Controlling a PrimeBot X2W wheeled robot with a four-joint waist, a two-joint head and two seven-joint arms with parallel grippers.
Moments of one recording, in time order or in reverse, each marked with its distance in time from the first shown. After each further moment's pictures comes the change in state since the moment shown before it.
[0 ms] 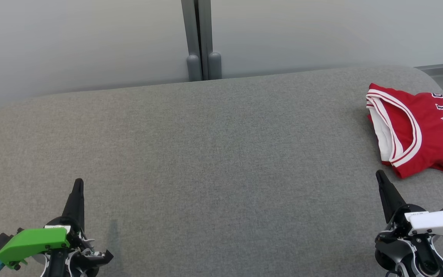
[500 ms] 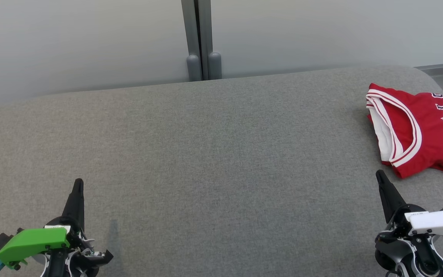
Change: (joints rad) left arm 0.000 0.000 0.001 0.000 0.000 0.000 0.000; right arm 0.000 0.000 0.000 0.000 0.000 0.000 0.000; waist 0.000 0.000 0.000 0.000
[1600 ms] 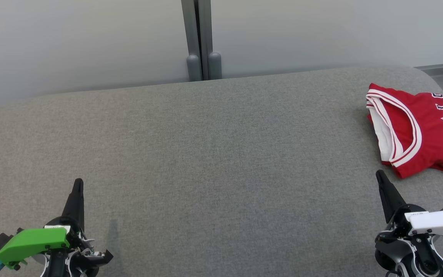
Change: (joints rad) left arm 0.000 0.000 0.001 0.000 0.000 0.000 0.000; right arm 0.000 0.000 0.000 0.000 0.000 0.000 0.000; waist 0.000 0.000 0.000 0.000
